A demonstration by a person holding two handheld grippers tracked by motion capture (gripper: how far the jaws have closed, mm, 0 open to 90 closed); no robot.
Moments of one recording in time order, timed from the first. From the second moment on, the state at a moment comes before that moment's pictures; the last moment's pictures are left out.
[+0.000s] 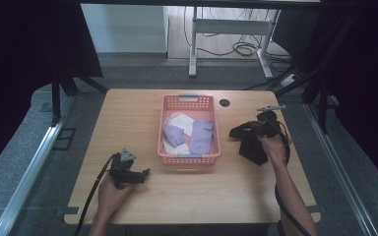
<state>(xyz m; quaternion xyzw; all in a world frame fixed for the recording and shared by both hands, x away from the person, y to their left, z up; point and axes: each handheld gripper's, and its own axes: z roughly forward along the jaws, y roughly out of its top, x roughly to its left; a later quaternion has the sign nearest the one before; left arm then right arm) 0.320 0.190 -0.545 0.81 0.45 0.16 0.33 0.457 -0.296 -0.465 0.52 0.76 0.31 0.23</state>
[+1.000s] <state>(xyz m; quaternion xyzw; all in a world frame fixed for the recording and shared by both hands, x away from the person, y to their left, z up) 0.320 0.190 -0.545 0.81 0.45 0.16 0.33 0.435 -0.294 -0.448 0.48 0.78 0.34 0.20</state>
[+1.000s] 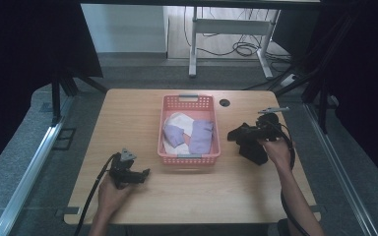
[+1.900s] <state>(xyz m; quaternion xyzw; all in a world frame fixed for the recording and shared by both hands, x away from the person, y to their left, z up) 0.320 0.190 -0.546 0.81 0.45 0.16 0.33 0.376 -0.260 -0.449 0.41 0.82 0.37 0.16</state>
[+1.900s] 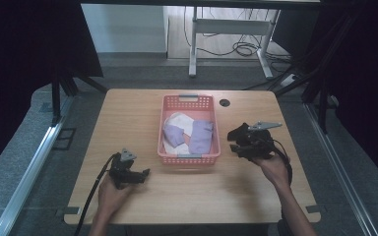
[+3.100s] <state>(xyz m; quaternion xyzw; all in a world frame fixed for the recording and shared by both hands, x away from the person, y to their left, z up) 0.320 0.190 -0.545 0.81 0.45 0.16 0.33 0.352 -0.226 -0.532 0.37 0.86 0.34 0.11</state>
